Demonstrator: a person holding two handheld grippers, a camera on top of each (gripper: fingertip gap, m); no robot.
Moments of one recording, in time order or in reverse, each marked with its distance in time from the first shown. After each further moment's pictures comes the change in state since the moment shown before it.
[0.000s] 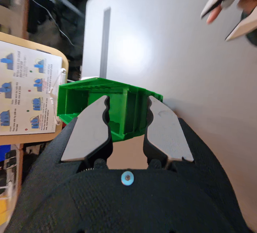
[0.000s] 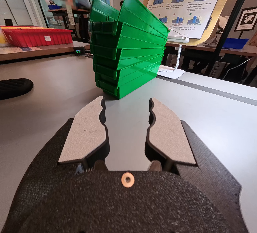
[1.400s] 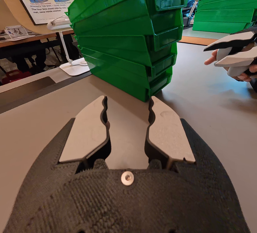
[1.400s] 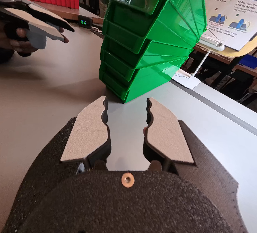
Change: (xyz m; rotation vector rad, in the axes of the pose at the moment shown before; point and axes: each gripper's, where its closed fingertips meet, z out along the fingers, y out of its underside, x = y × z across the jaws) left arm 0.066 0.201 0.006 0.535 -0.274 -0.766; right arm -0.032 0.021 0.082 -0.110 -0.081 -0.235
